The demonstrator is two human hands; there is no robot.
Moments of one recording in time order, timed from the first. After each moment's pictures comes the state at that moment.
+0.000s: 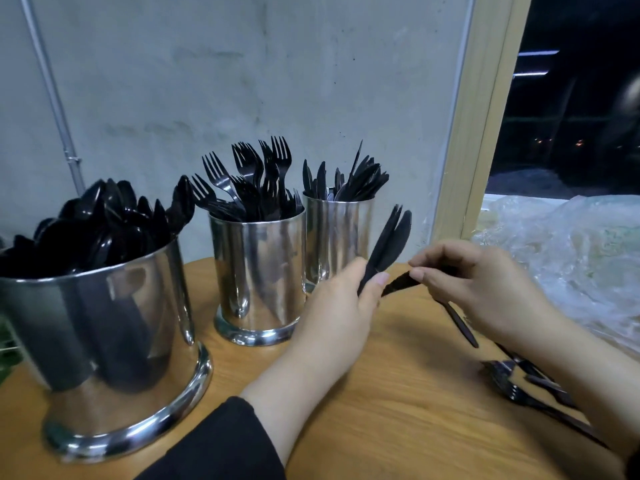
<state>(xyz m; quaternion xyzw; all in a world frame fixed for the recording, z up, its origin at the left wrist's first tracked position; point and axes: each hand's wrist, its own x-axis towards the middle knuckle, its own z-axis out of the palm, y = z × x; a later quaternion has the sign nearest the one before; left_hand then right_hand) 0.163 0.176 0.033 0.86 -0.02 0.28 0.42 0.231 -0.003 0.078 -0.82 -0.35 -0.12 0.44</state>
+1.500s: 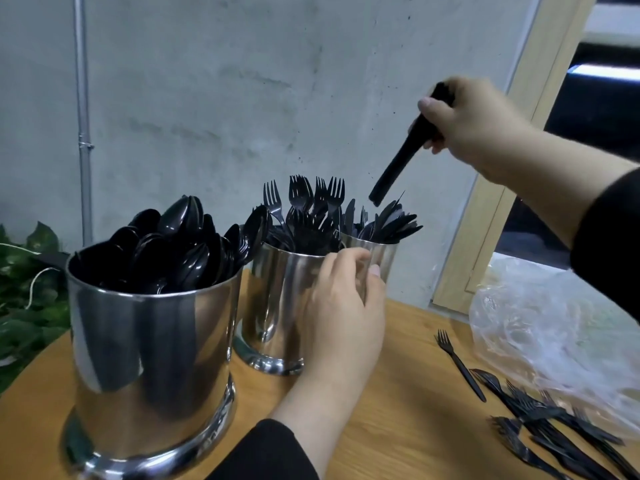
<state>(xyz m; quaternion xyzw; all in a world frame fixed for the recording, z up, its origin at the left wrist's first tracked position) 0.149 0.199 0.065 0.74 0.06 0.49 0.46 0.255 0.115 0.285 -0.83 -0.35 -0.27 0.34</state>
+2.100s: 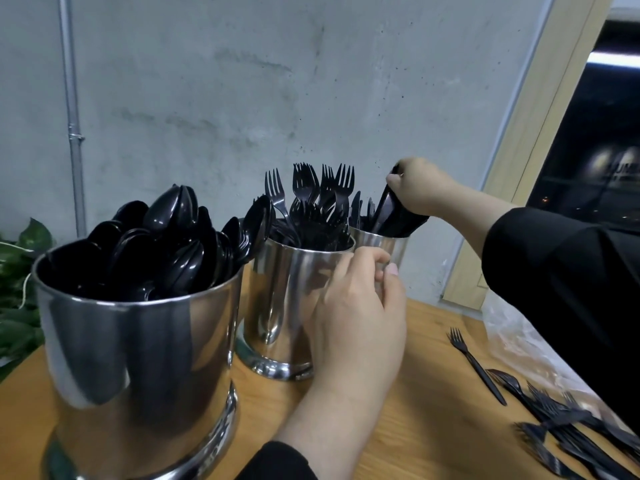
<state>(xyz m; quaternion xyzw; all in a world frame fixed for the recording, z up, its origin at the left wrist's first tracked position) 0.152 0.198 0.063 0.74 0.06 0.49 0.45 0.347 0.166 0.210 -0.93 -0.25 -0.22 0.16</state>
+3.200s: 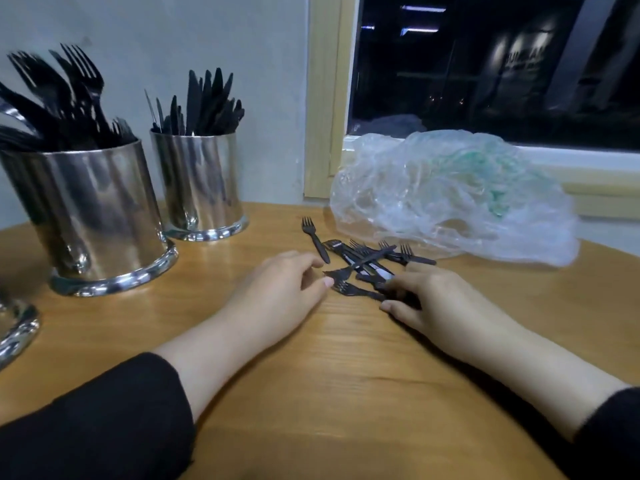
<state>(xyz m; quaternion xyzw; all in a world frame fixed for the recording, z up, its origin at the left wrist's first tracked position) 0.162 0.078 0.005 0.96 -0.06 0.14 0.23 0.192 -0.163 0.004 -0.94 -0.28 -0.13 0.12</state>
